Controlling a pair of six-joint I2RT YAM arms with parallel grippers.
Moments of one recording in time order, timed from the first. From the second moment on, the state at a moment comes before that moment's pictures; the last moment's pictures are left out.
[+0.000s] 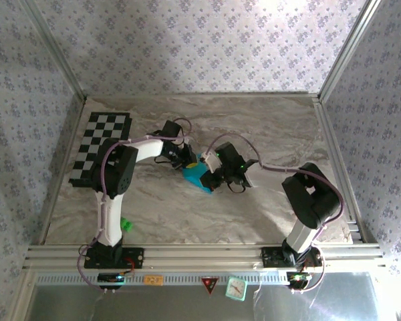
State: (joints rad) left arm -0.46 2.09 1.33 -0.38 0.60 -0.75; right arm 0.66 1.70 0.89 -0.07 -0.45 0.09
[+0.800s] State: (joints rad) left arm -0.47 2.09 1.33 -0.38 0.62 -0.72; right arm 0.63 1.76 0.93 -0.12 -0.41 0.14
